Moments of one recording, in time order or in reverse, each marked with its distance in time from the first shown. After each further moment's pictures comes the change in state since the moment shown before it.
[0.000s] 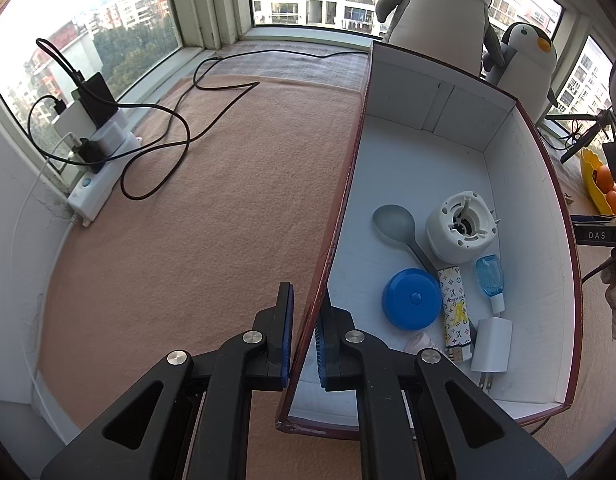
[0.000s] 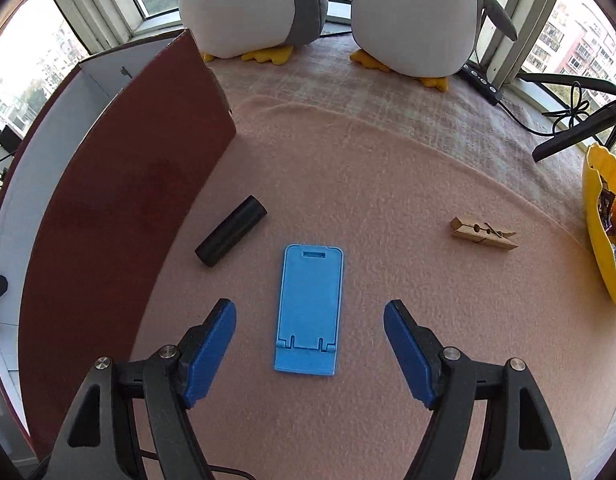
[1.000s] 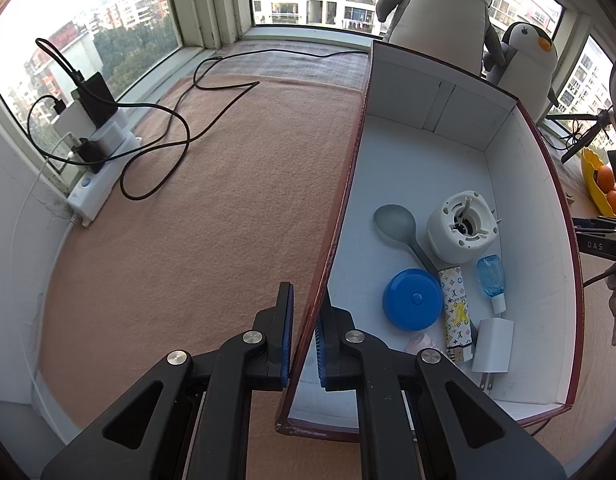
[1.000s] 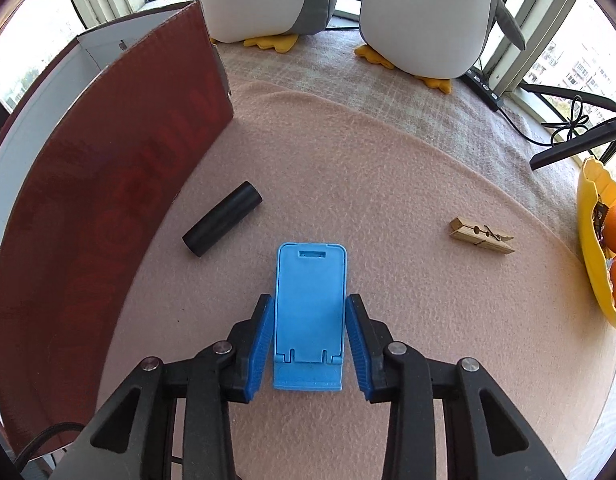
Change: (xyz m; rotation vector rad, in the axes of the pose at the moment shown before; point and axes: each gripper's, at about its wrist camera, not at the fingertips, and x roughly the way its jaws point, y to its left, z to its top) left arm 0.001 0.001 -0.002 0.002 0.001 0.002; right arm -0.003 0.008 -0.015 -0.054 -0.014 -0.076
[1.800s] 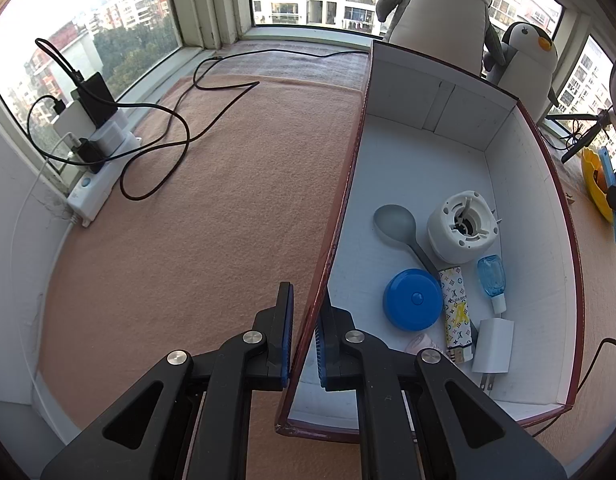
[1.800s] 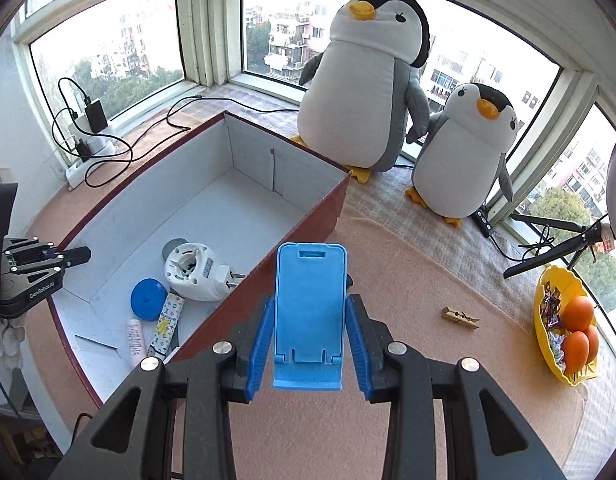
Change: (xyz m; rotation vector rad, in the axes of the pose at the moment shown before) left arm 0.000 0.000 0.001 0.001 0.001 0.000; right arm -0.128 0.081 -0.001 -0.197 -0.288 0.026
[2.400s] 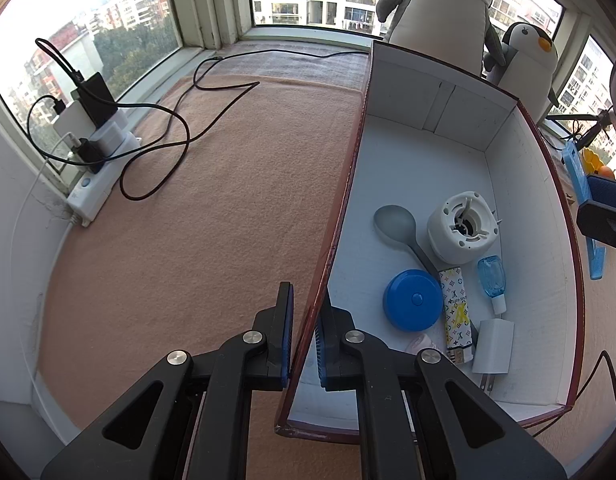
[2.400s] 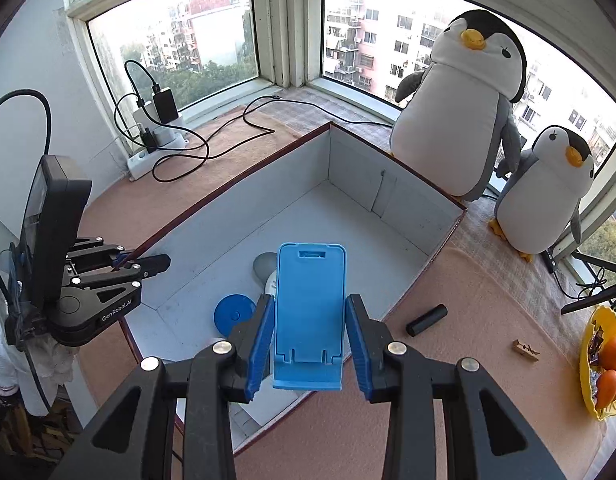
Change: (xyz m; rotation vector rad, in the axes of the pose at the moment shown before) left arm 0.000 0.000 0.000 0.001 0.000 0.001; right arm 0.008 0.074 0.017 -0.092 -0.005 0.169
